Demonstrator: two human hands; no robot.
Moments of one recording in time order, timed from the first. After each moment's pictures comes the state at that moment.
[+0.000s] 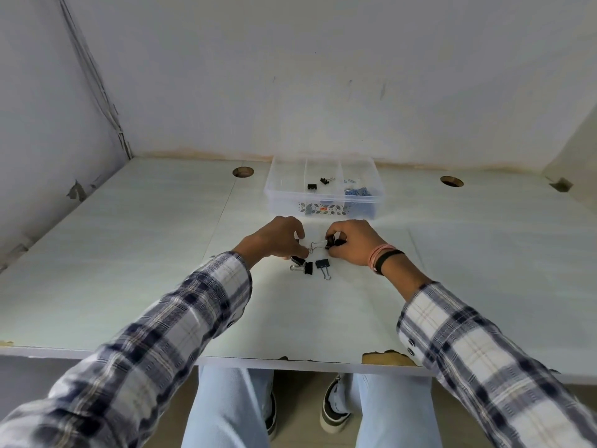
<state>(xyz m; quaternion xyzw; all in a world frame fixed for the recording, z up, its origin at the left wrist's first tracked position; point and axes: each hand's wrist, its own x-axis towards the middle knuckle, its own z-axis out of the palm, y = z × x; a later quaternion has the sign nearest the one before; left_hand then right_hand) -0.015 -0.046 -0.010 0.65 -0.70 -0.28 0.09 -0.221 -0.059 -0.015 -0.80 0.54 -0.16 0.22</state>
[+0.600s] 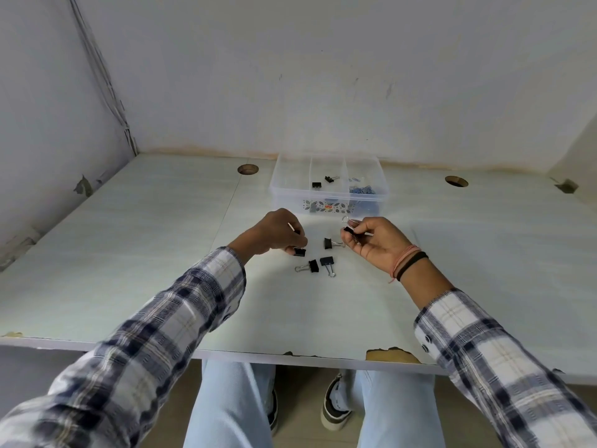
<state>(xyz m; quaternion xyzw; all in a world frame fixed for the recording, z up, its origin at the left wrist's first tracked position) -0.001 -0.045 -0.011 0.64 -0.61 -0.40 0.23 -0.235 -0.053 -0.009 -0.19 0.42 -0.46 0.76</state>
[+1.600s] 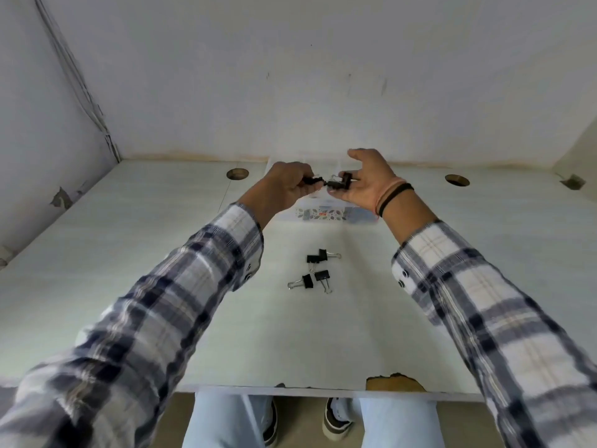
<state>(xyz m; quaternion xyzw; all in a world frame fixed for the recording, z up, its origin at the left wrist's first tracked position) -0.042 -0.127 0.067 0.52 -0.33 -0.60 0.51 -0.203 -0.138 0.078 -0.25 0.43 -0.46 0.73</state>
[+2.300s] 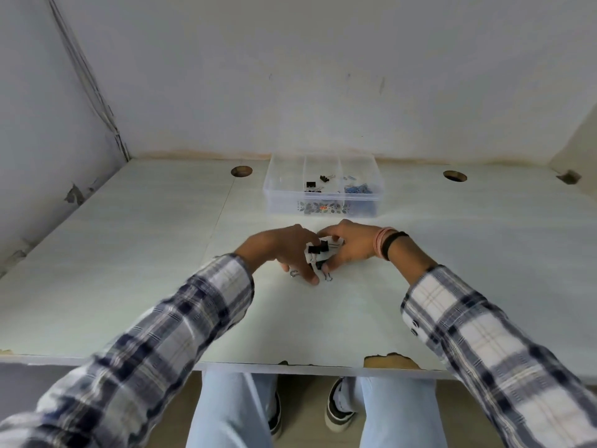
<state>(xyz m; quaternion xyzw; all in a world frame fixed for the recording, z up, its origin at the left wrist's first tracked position) -0.039 -0.029 0.018 0.59 -0.75 -0.30 -0.05 -0.216 -0.061 0.015 -0.82 0.49 0.06 0.30</state>
